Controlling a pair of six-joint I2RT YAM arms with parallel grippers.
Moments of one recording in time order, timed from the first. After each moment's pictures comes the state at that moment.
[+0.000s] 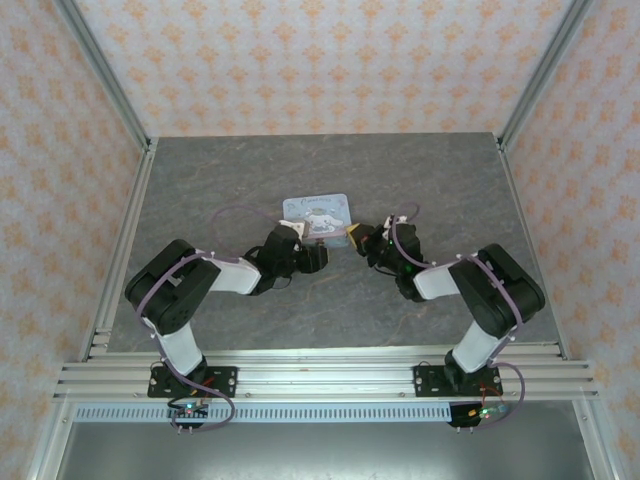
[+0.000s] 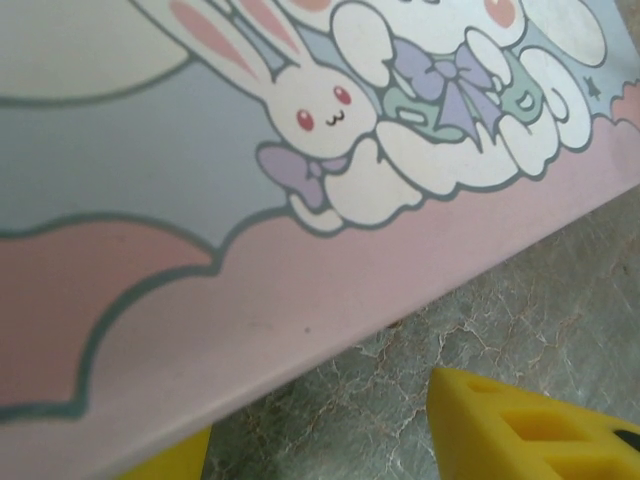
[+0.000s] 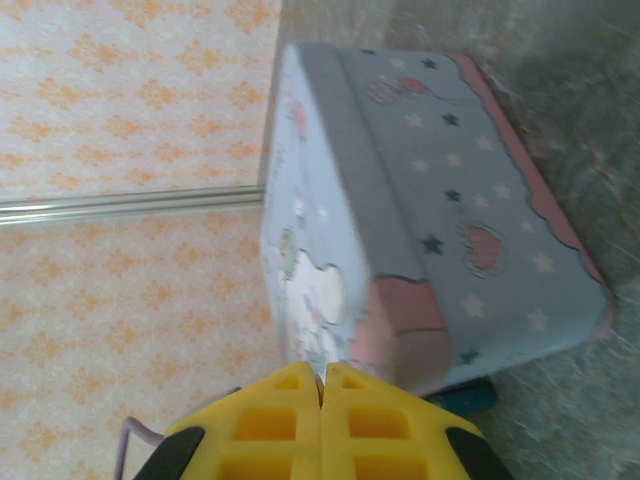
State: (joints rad) left arm -0.59 1.76 0.68 0.42 0.11 -0.61; right arm 0.48 1.65 0.52 0.85 -0.25 1.45
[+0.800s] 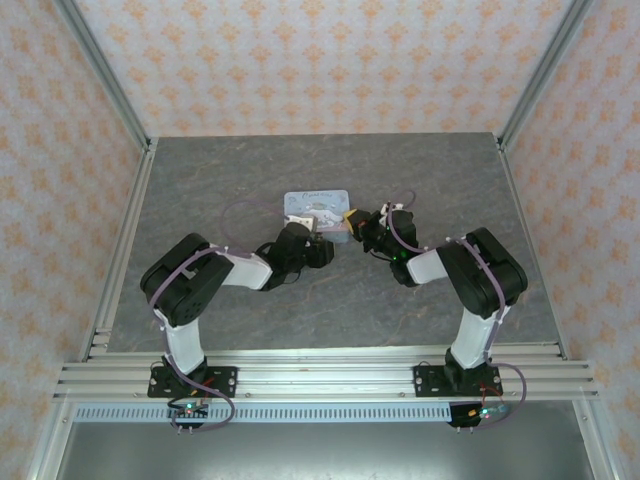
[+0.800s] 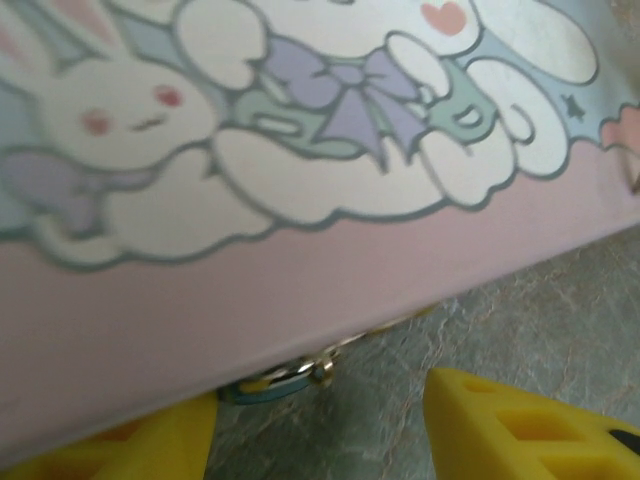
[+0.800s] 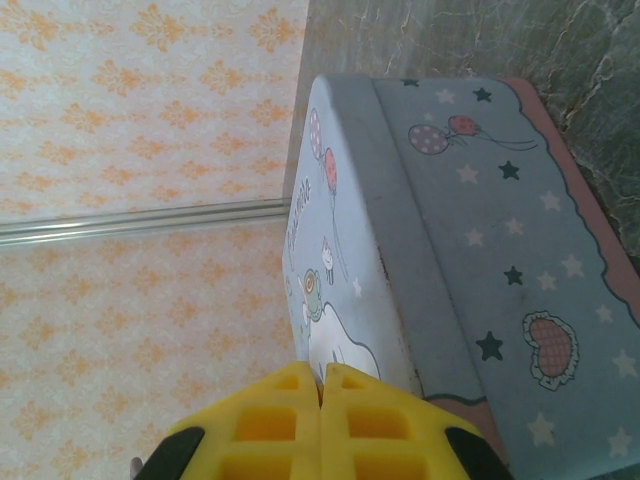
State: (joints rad) left arm -0.63 1.86 0.79 0.43 -0.01 -0.58; right arm 0.44 1.82 0.64 0.93 -0.30 1.48
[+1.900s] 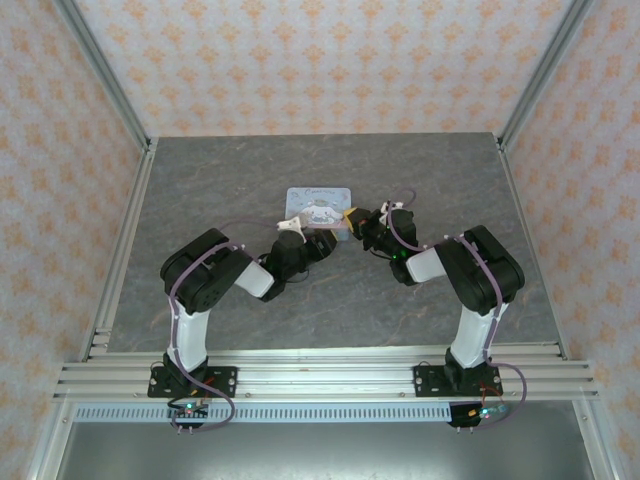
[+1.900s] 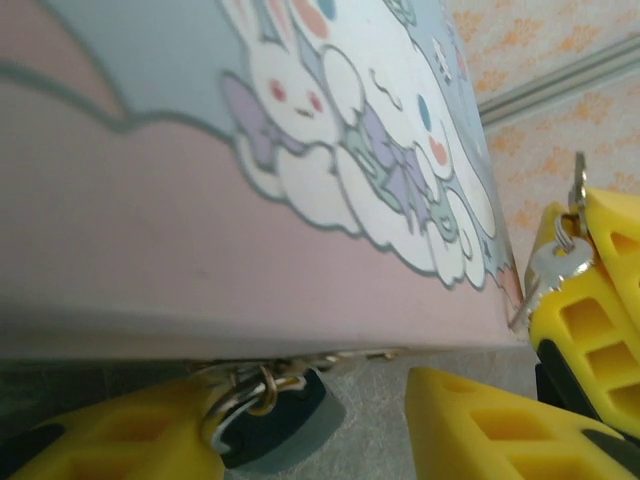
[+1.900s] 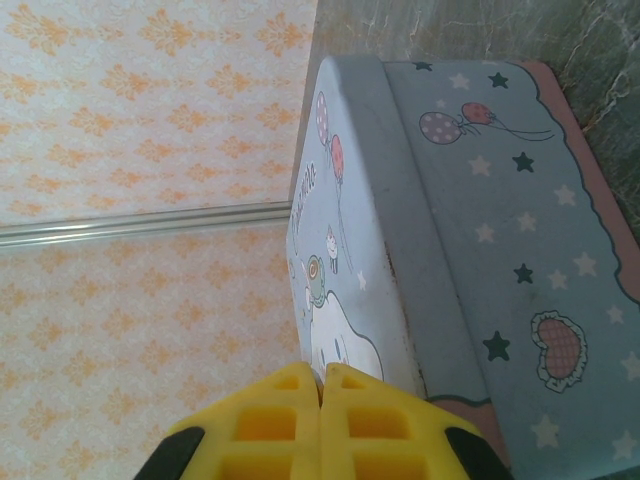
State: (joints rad) left arm -0.62 1.99 0.69 0.94 0.00 -1.03; right arm 0.43 1.85 0.65 0.96 -0.31 1.48
